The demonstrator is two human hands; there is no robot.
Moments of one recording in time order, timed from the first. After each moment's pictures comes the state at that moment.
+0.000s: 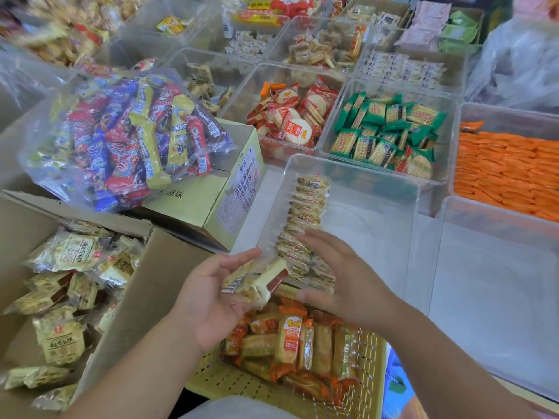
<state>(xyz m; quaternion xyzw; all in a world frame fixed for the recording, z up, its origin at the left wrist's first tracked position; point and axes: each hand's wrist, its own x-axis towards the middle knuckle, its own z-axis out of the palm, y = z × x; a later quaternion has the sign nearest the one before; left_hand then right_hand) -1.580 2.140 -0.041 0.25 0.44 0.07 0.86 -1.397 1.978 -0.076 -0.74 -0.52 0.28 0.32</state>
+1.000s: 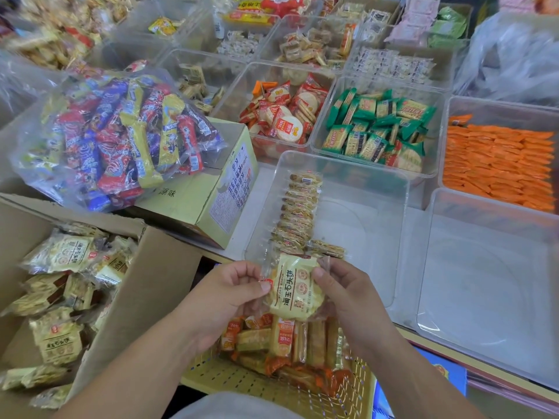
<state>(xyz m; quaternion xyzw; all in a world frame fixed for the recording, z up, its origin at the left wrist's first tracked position) -1.580 2.120 -0.037 0.51 0.42 -0.03 0.75 -1.441 1.954 -0.078 -0.58 -0.09 0.46 0.67</state>
